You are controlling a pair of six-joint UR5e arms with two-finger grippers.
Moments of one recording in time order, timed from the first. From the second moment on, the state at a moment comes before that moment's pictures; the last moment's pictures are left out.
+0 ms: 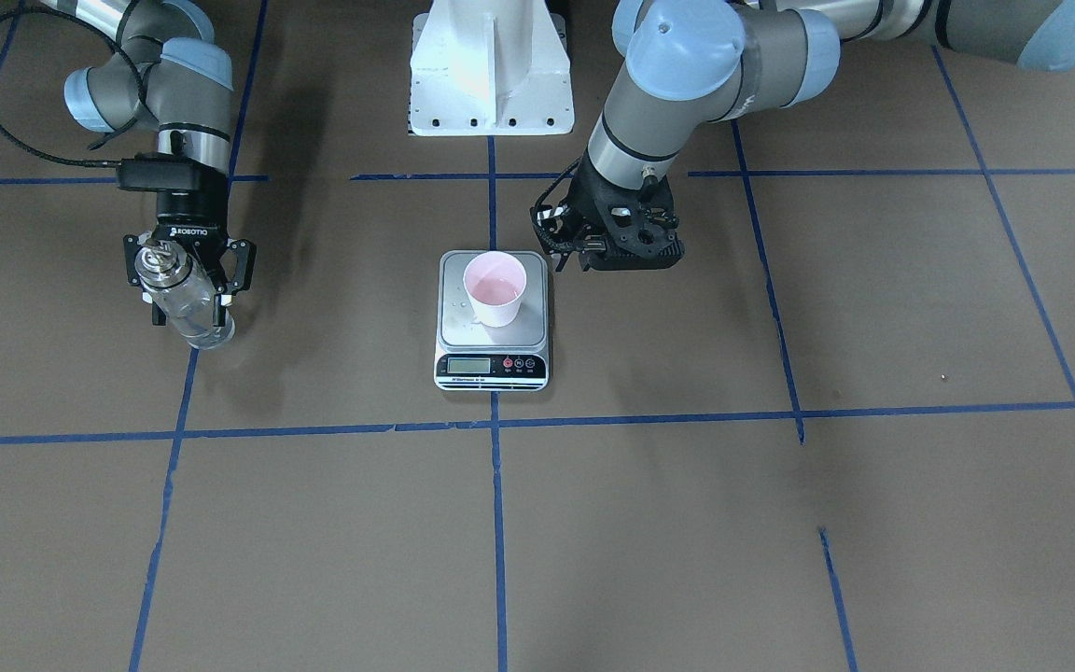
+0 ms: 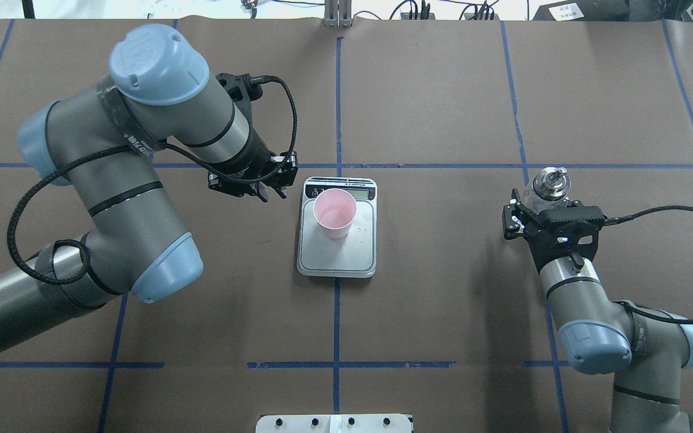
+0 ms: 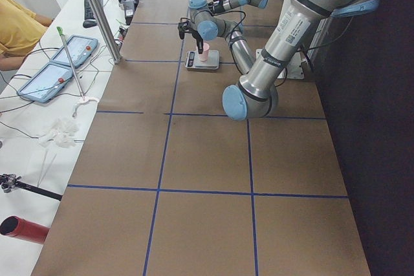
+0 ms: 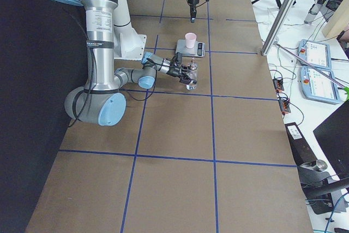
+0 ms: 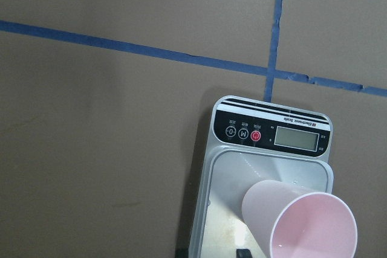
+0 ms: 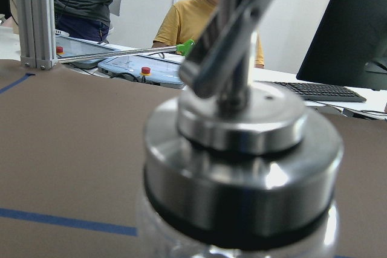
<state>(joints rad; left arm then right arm) -0.69 -2.22 -1.80 -1.60 -2.11 -1.30 0.28 -1.56 1.80 -0.87 0.63 1.16</state>
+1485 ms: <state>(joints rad) -0.96 -1.99 -1.88 -1.59 -2.13 -0.78 0.21 -1.08 1.86 -1.91 0.62 0.87</state>
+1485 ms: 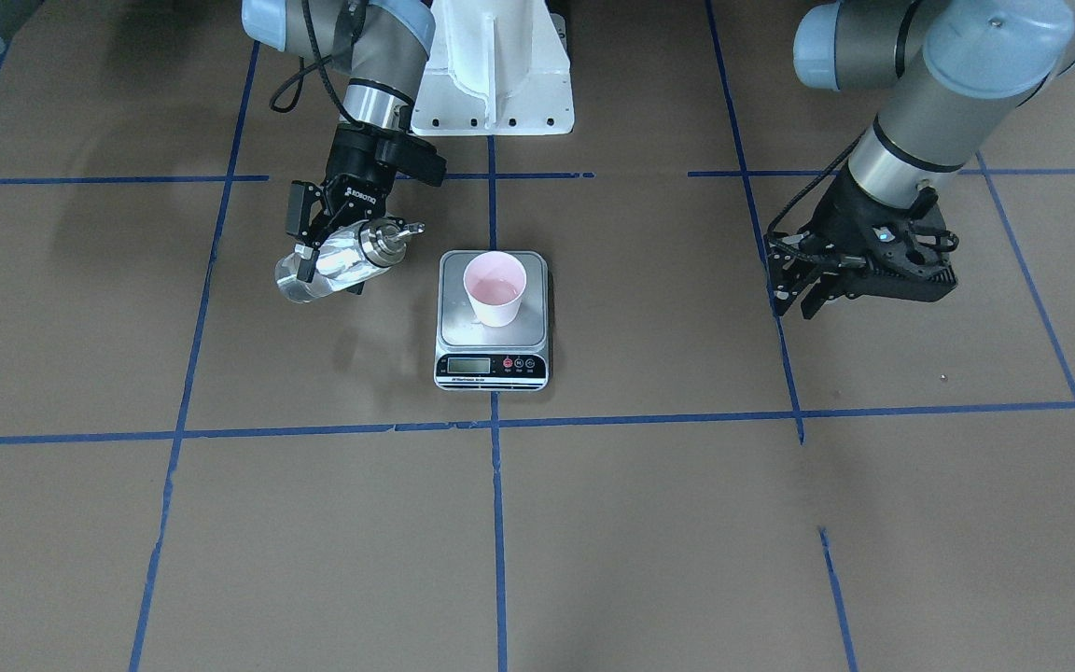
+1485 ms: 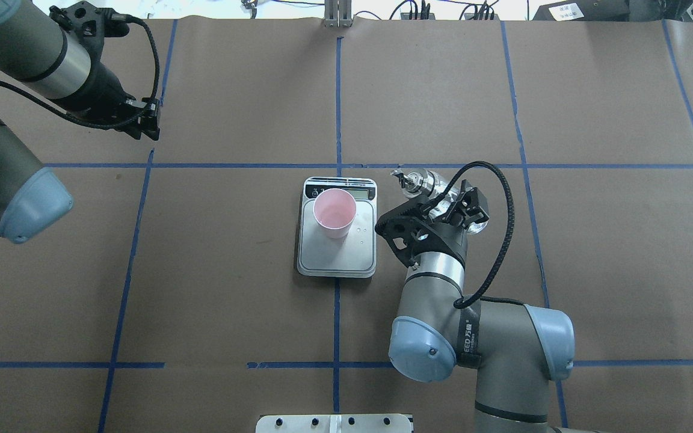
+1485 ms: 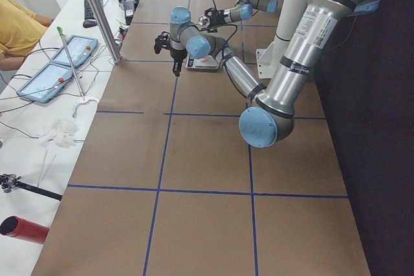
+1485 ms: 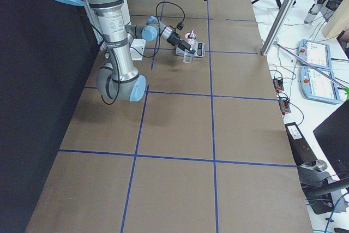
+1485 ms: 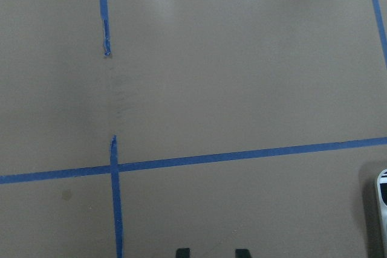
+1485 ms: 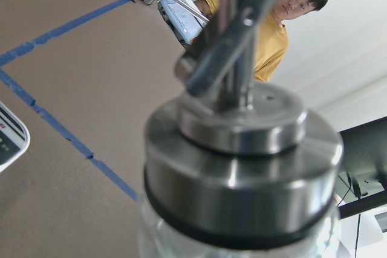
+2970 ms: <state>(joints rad) -1.03 -1.91 -1.89 -1.59 -2.15 -0.56 0.22 -1.00 1.75 -2.03 0.48 0.53</state>
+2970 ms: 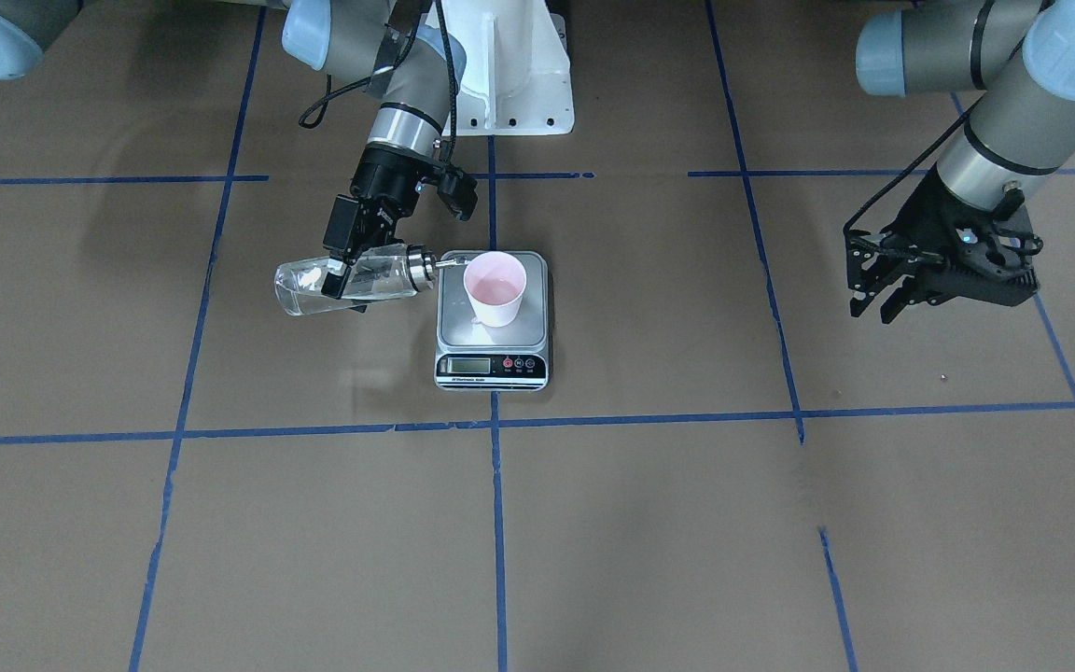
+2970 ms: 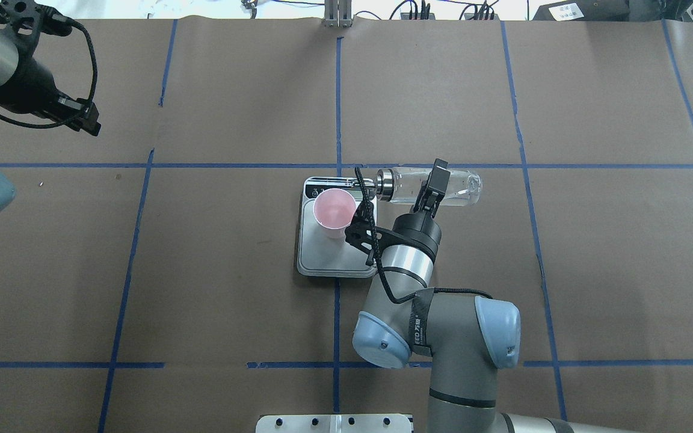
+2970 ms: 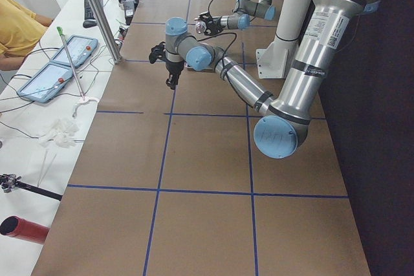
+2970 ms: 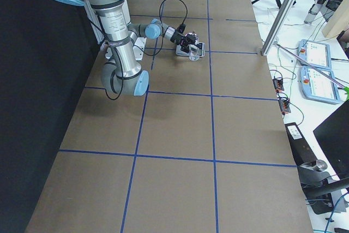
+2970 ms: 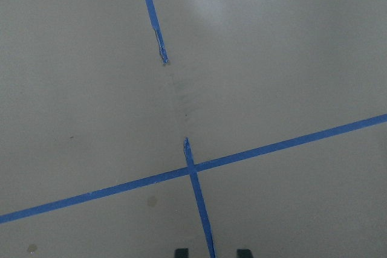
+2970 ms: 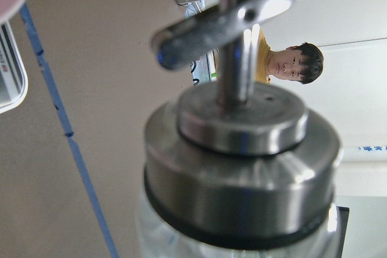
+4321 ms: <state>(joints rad) -1.03 -1.91 -1.90 -1.59 -2.15 -0.56 0.24 -1.00 1.76 -2.06 0.35 0.22</state>
